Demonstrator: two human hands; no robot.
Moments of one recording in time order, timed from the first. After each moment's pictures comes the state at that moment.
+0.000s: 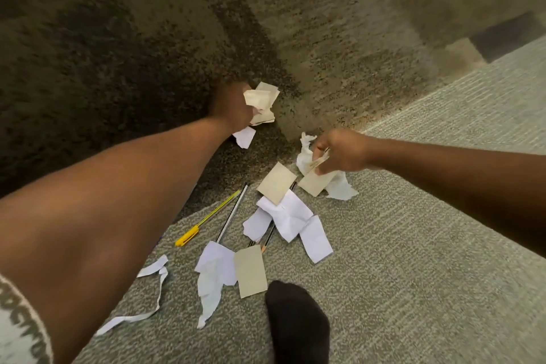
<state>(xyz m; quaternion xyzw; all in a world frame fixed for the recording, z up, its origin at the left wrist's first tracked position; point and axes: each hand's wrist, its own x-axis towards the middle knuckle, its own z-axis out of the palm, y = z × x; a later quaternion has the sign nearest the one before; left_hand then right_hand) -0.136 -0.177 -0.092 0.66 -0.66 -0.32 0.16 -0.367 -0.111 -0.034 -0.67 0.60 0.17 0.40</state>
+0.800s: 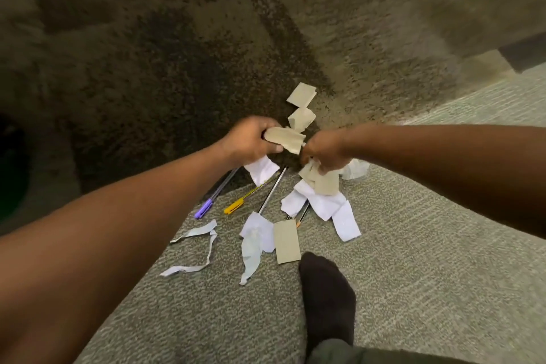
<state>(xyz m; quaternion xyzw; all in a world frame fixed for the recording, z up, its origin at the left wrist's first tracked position) -0.079 -0.067 -0.051 0.56 -0.65 -0.47 0.18 -0.267 -0.097 -0.025 -0.83 0.33 0.41 0.18</state>
